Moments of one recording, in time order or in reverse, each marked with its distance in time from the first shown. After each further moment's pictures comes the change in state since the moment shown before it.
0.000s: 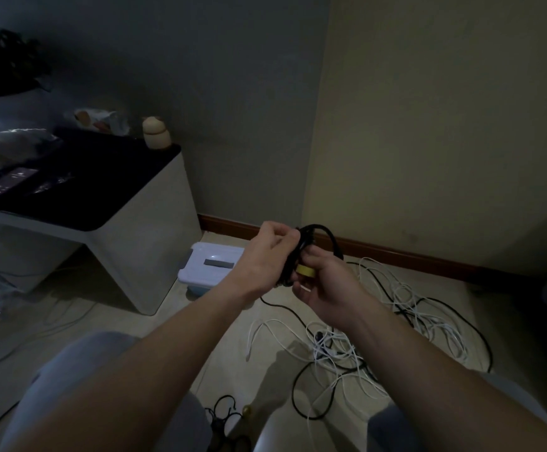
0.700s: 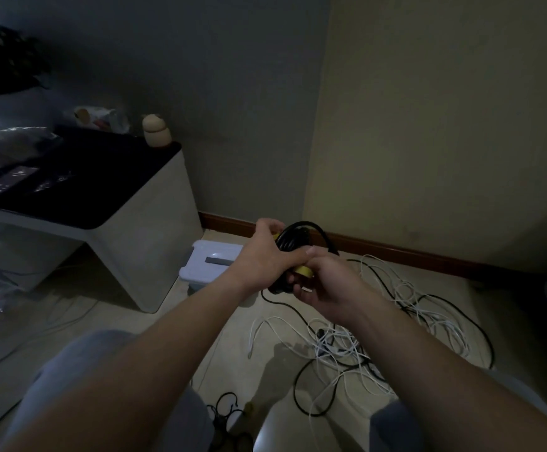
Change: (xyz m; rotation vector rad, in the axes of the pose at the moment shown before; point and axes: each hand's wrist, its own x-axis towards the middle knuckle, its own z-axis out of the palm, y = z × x) left_hand 0.005 -0.005 -0.007 0.176 -0.011 -0.030; right_hand 0.000 -0.002 0.001 -0.123 0.013 0.049
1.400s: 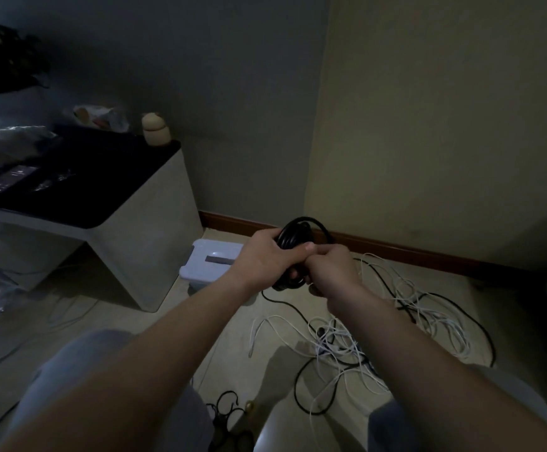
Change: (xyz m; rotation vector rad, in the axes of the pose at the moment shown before) left_hand 0.000 -0.002 0.005 -0.066 -0.036 0.027; right_hand 0.012 0.000 -0.001 -0.508 0.377 -0.173
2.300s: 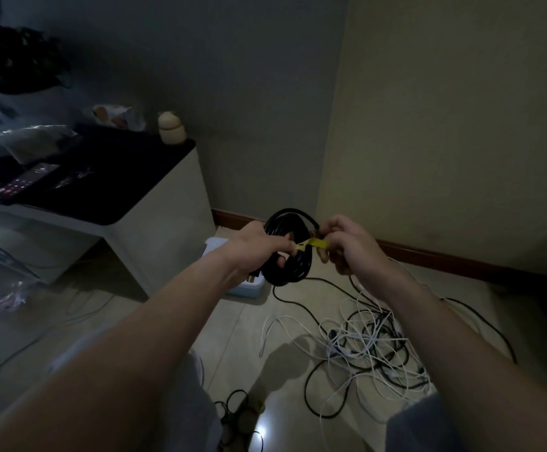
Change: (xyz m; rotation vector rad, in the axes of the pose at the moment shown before) left_hand 0.010 0.004 -0.041 -0.116 -0.089 -0.216; right_hand 0.031 -0.013 -0.029 0.000 -0.337 -0.278
